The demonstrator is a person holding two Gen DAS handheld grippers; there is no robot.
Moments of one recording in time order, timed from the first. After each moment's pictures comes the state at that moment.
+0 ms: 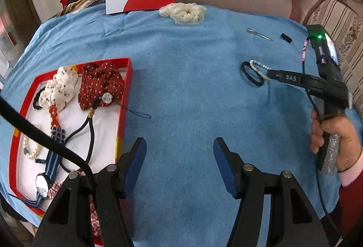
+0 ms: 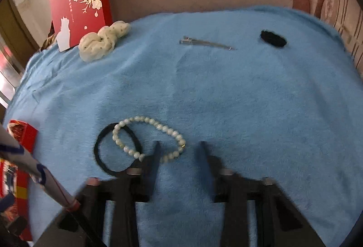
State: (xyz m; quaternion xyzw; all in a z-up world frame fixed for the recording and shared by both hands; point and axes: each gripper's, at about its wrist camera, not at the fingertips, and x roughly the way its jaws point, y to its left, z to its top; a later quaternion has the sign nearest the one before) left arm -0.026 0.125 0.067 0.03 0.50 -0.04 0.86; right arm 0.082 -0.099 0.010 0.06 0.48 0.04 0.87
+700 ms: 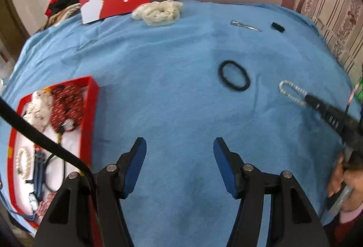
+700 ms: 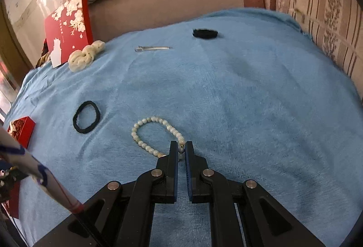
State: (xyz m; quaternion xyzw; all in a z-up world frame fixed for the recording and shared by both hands) left arm 0.011 0.075 0.054 0.05 0.52 -0.07 0.85; right arm 0.000 -0.174 0.014 0.10 0.44 -0.01 0.89
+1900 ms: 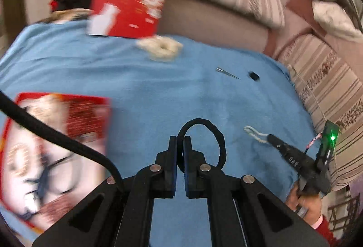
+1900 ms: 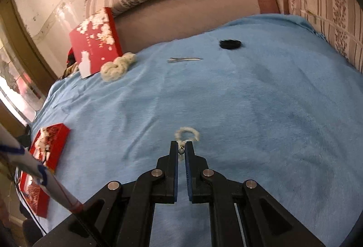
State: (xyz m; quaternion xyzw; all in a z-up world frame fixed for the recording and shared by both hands) left arm -0.018 0.159 0.131 -0.08 0.45 -0.11 0.88; right arm -0.024 -0.148 0.047 0.14 0.40 0.06 0.90
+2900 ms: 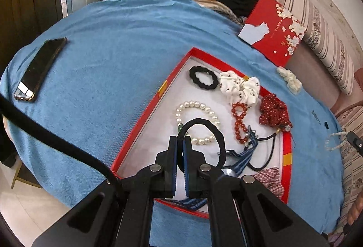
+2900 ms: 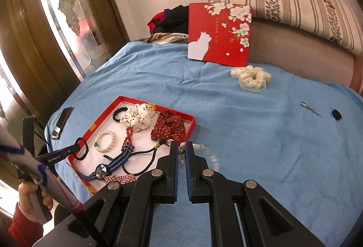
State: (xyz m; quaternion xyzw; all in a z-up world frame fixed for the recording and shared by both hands) left arm -0.098 0.427 0.076 -0.20 0.45 0.10 0.87; right arm -0.035 0.112 0.154 -0.01 0.40 0.24 0.88
